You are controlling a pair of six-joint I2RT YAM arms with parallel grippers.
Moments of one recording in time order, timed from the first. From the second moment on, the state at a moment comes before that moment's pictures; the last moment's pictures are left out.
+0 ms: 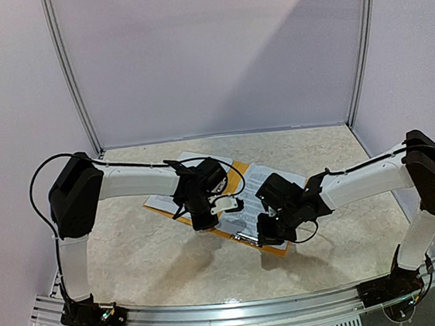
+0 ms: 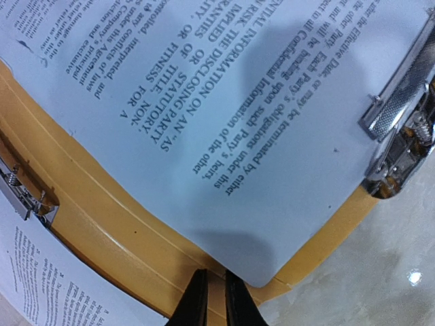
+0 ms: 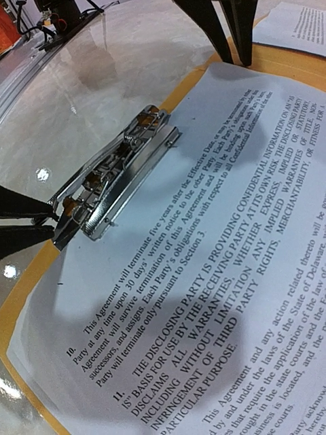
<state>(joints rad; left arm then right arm) -0.87 2.09 1.45 -0.68 -0.04 0.57 0.97 1.76 0.97 -0.33 -0.10 1.05</state>
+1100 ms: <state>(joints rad) -0.87 2.10 1.47 -0.69 -0.04 0.57 0.96 1.78 0.95 -0.29 -0.12 1.06</state>
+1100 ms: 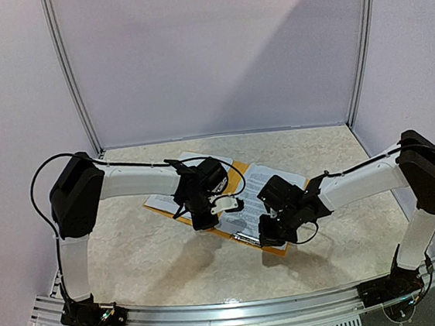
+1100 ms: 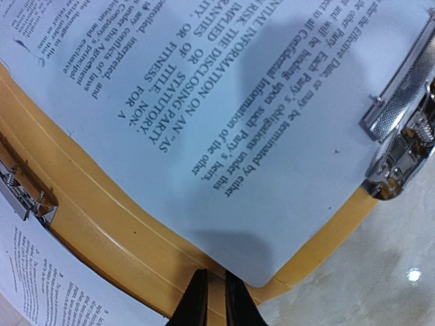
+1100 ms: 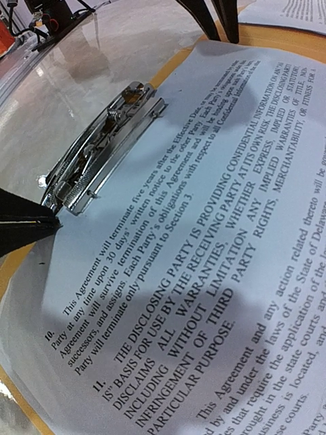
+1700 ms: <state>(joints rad) -0.87 2.10 1.47 -0.70 -0.04 0.57 0.96 1.78 0.99 -0.36 -0.12 1.05</state>
